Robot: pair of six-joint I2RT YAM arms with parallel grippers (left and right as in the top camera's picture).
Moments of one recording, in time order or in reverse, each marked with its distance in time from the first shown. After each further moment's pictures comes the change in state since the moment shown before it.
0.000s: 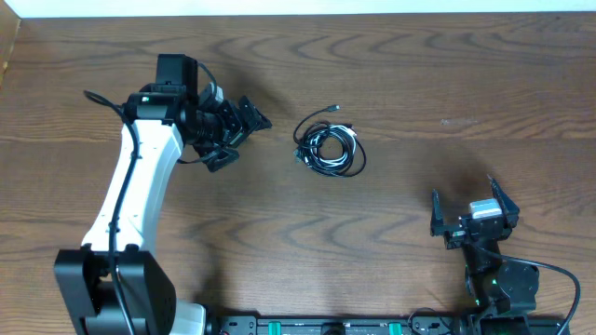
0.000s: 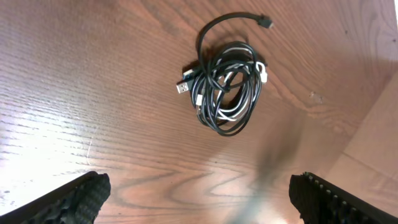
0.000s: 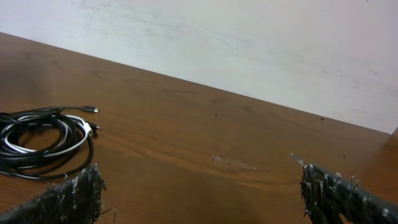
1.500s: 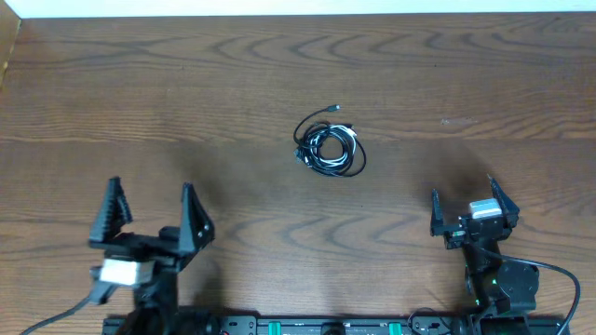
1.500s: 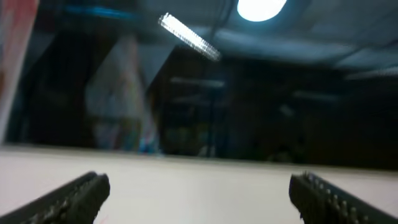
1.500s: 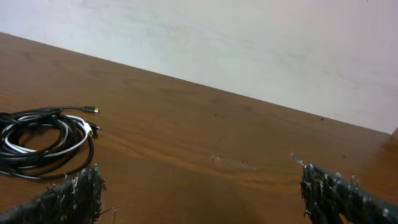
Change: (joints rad) left arm 0.002 -1.575 -1.059 1.405 -0.481 0.480; right arm 0.000 0.000 0.000 0.000 -0.001 0.000
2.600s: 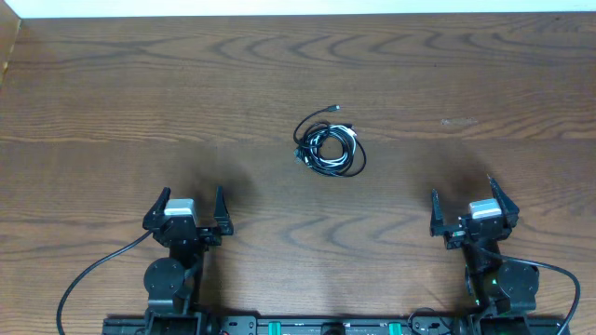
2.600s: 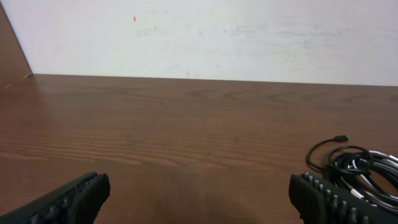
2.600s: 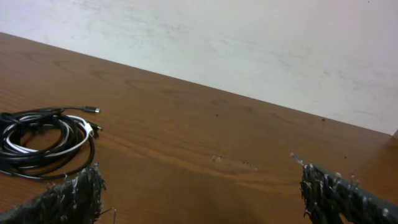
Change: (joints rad) left arm 0.000 -0.046 -0.274 -0.526 -0.107 0.119; right arm 0.000 0.000 0.000 0.002 -0.003 0.000
